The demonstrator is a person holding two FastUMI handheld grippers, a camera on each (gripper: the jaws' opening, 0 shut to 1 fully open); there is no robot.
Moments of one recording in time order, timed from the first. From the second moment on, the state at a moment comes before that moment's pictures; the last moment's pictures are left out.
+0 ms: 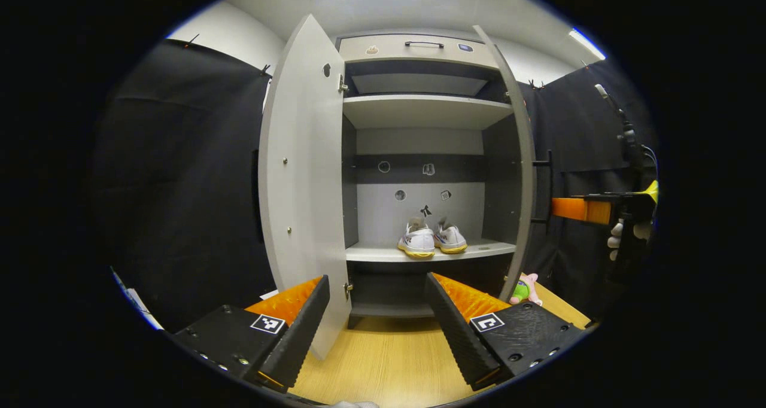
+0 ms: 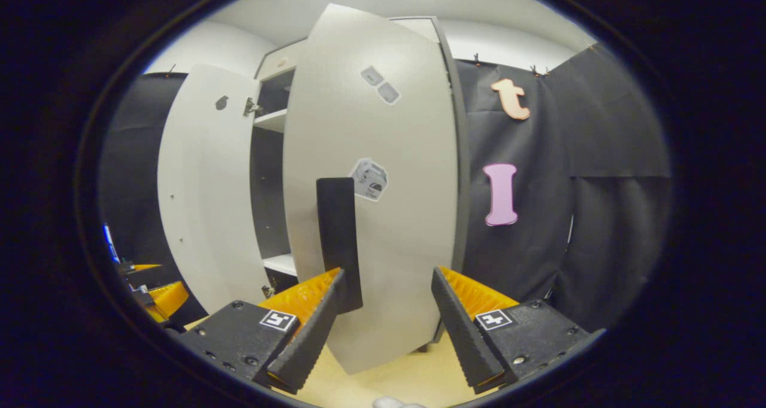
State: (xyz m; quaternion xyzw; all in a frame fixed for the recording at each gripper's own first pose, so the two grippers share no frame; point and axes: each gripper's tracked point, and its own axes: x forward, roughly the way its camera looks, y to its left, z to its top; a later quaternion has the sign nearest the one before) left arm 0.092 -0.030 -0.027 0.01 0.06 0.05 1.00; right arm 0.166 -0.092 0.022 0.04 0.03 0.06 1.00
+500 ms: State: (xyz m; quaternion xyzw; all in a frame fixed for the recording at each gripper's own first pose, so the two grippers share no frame) left arm 0.082 0.015 -0.012 0.02 0.04 0.07 1.00; right arm 0.133 -0.047 0.019 0.00 0.04 0.10 0.99
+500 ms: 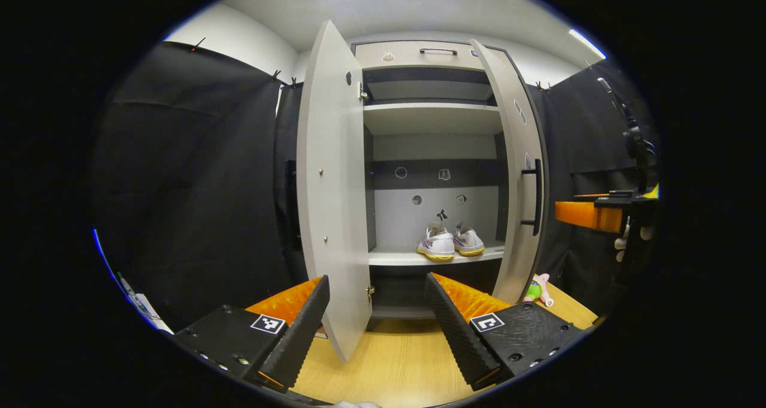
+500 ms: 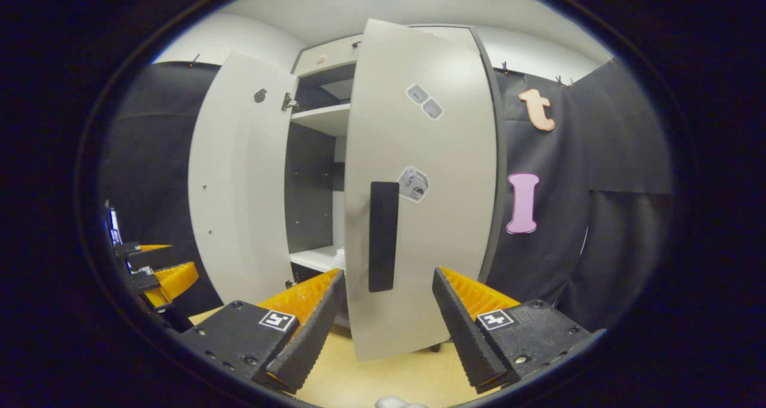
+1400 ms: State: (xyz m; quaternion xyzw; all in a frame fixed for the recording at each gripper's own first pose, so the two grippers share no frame) left arm 0.158 0.209 0.033 0.05 0.01 0.17 0.98; right arm 0.071 -0.034 -0.015 0.02 0.10 0.03 0.99
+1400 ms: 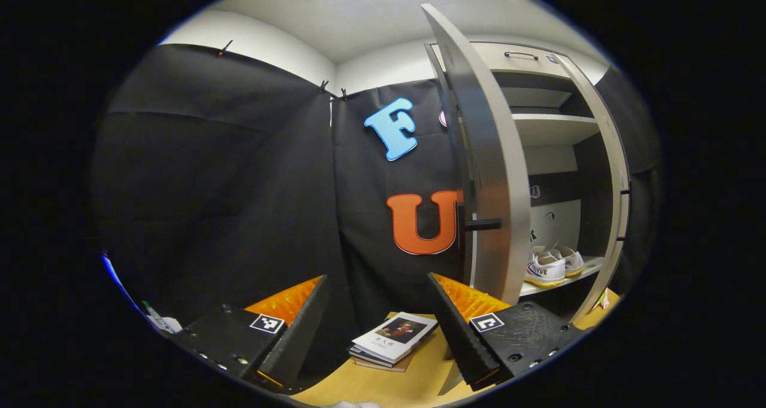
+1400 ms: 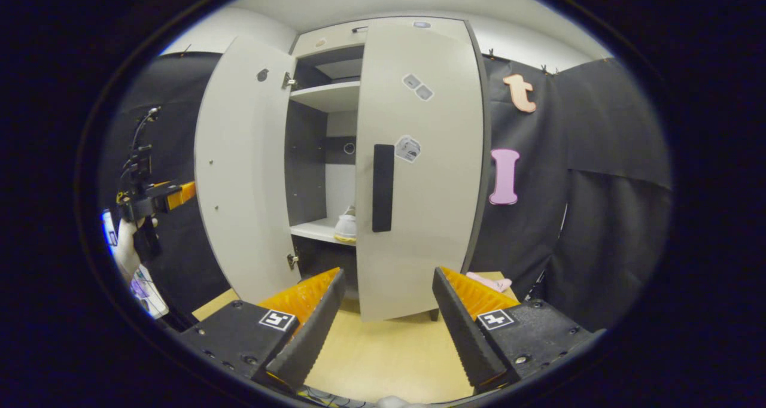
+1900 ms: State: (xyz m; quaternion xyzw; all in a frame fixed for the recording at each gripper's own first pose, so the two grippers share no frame) left arm 0.176 0.199 0.032 0.06 0.00 0.16 0.99; right arm 0.057 -0.034 -0.032 0.04 0.11 0.02 0.99
